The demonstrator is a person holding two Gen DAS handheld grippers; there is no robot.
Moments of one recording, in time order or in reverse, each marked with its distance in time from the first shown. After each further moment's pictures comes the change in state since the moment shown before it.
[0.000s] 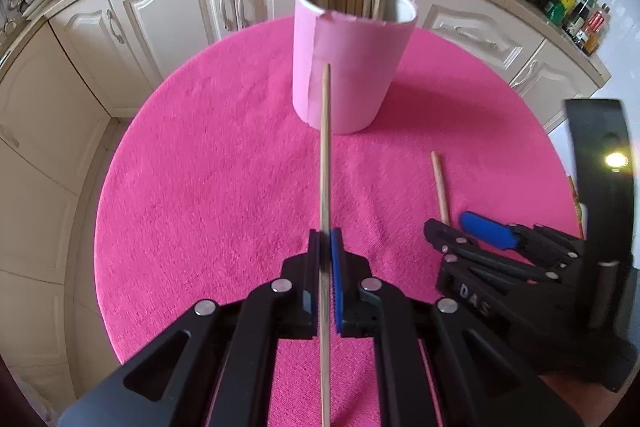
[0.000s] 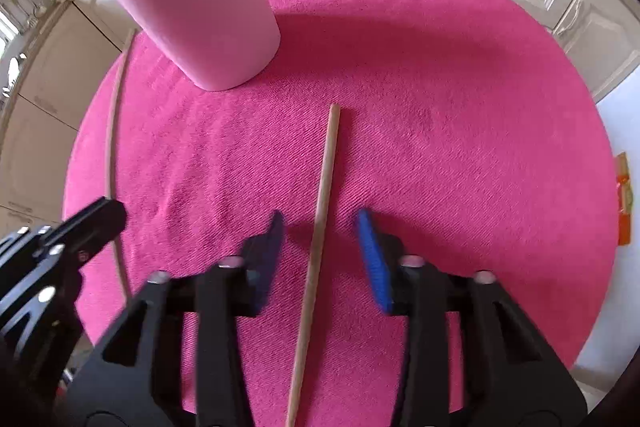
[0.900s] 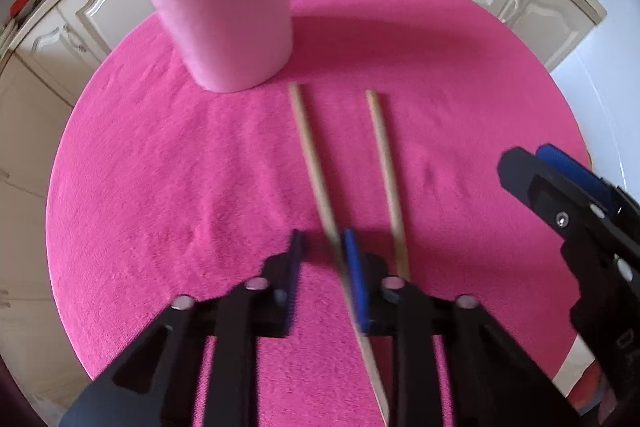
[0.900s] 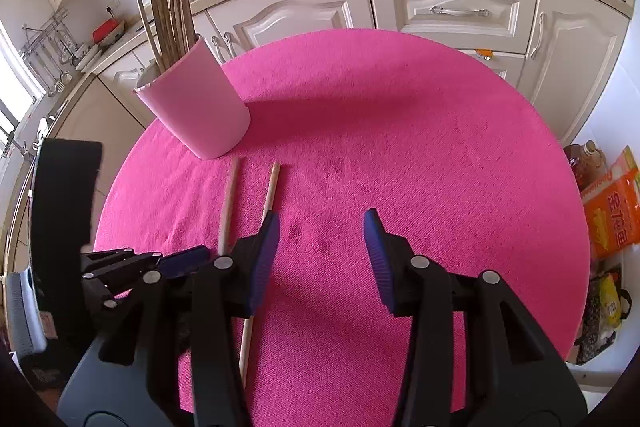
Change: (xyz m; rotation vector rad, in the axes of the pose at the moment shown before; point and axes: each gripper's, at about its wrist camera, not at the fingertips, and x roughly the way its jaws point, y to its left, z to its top) left arm 0.056 -0.069 -0.003 0.114 0.146 0.024; right arm -0.057 -0.073 -0.030 0.098 -0.290 0.123
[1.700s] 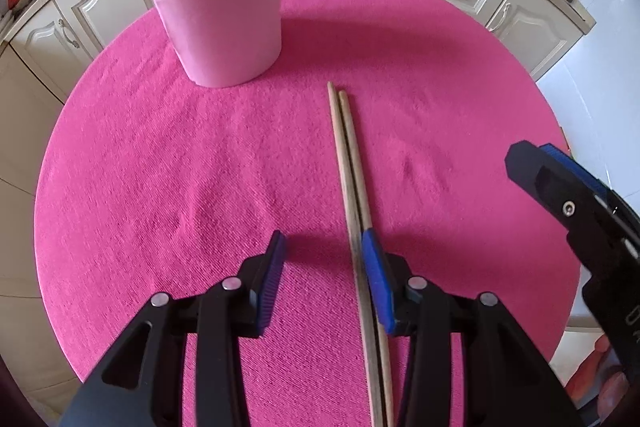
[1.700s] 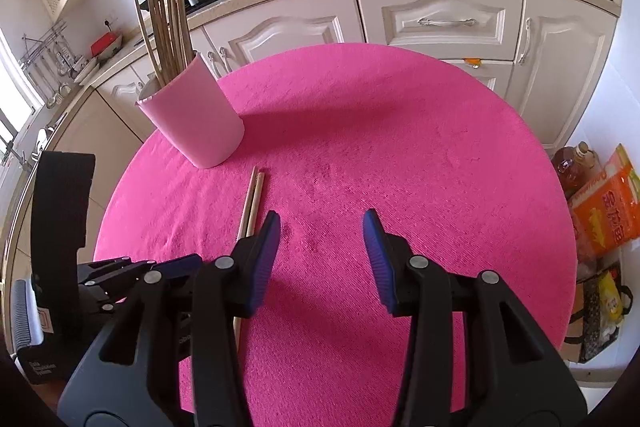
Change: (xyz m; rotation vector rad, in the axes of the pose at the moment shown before) left arm -0.005 -0.003 -0.018 0.000 -0.028 -0.054; right arm -0.015 -0.008 -0.007 0.014 -0.062 -0.010
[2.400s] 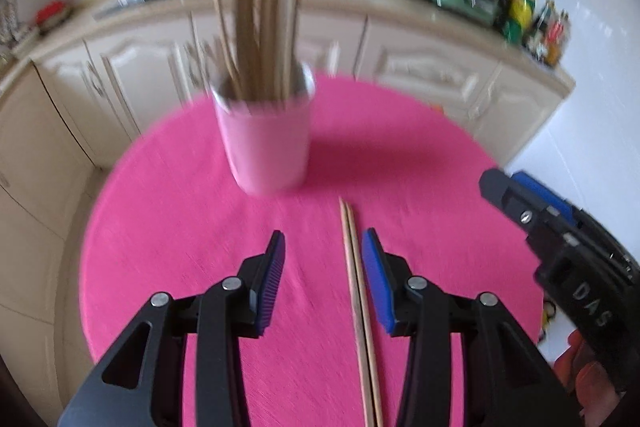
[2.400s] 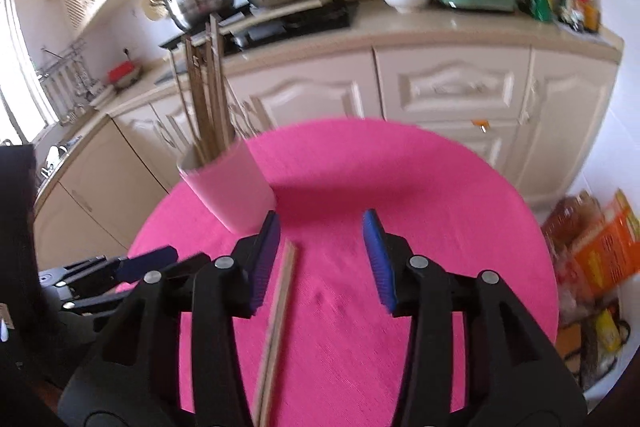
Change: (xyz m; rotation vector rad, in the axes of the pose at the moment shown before) left arm -0.079 0.010 0.019 -0.036 -0.232 -0.023; right arm -0.033 0.020 0.032 -0.042 -0.159 0.012
